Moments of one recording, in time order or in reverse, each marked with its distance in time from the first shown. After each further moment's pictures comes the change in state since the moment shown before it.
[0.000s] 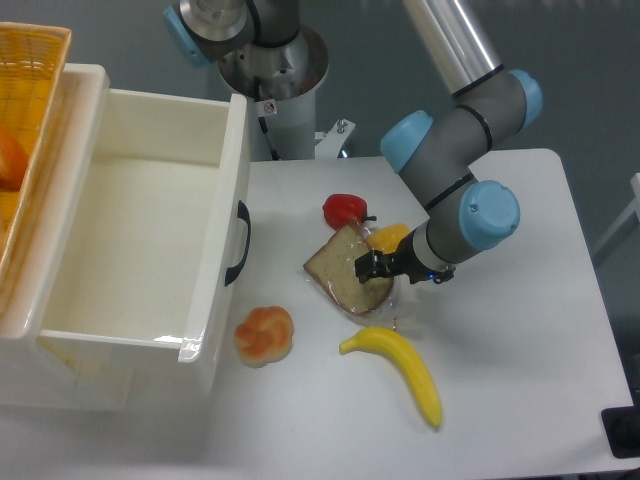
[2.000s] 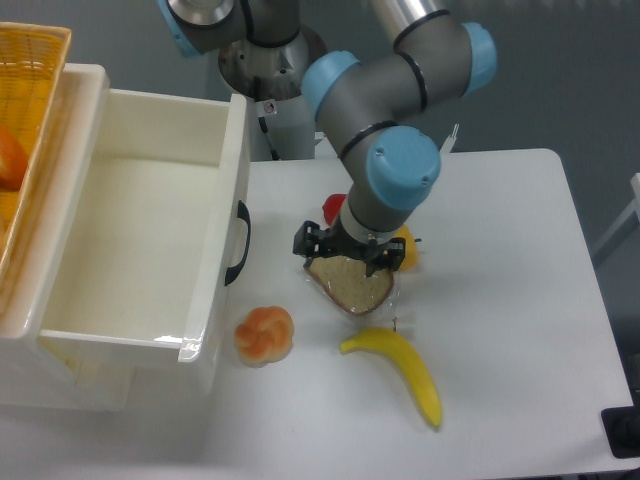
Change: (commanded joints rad) arm -0.072 0.166 -0.014 -0.012 -0.003 0.000
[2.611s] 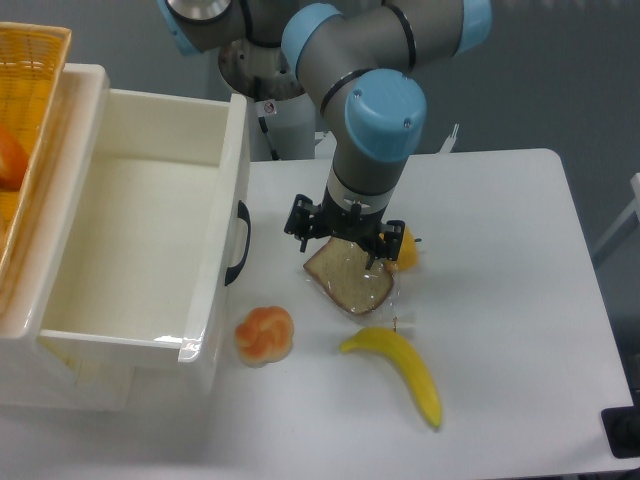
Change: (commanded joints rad) arm -0.104 0.054 0.071 -0.049 0.026 0.081
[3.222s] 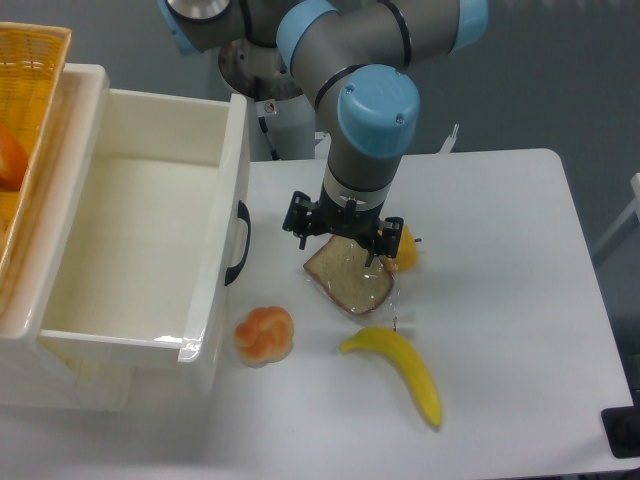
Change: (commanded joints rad) arm -0.003 0.044 0.023 0.002 0.022 0.026
